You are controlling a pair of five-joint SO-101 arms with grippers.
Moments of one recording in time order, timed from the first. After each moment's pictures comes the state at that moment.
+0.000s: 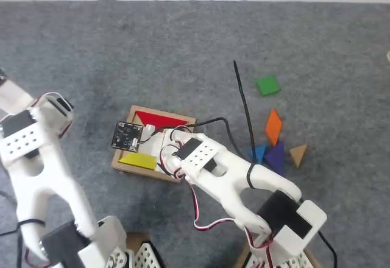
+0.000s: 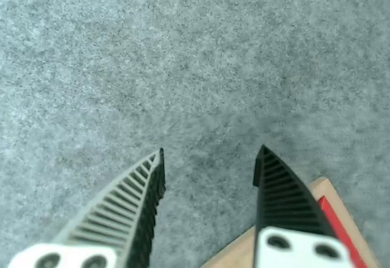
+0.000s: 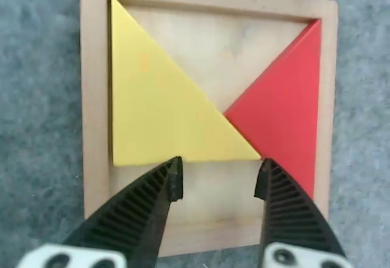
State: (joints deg) left arm -37.7 -17.3 33.9 60.3 22.2; right arm -51.6 4.1 35.1 29.4 32.5
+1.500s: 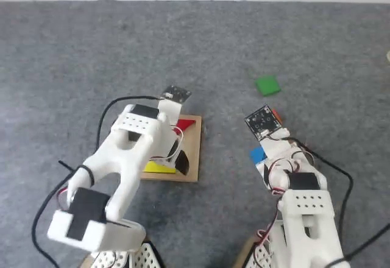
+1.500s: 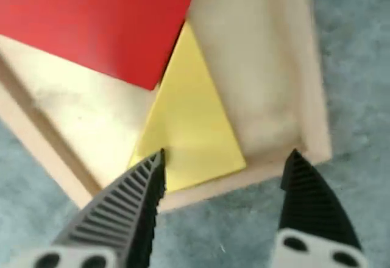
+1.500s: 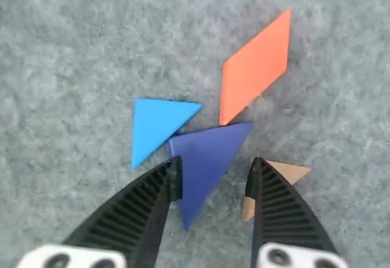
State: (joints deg) left arm 8.6 0.1 39.3 69.7 -2.7; right arm -4.9 -54.6 78.2 44.3 30.3
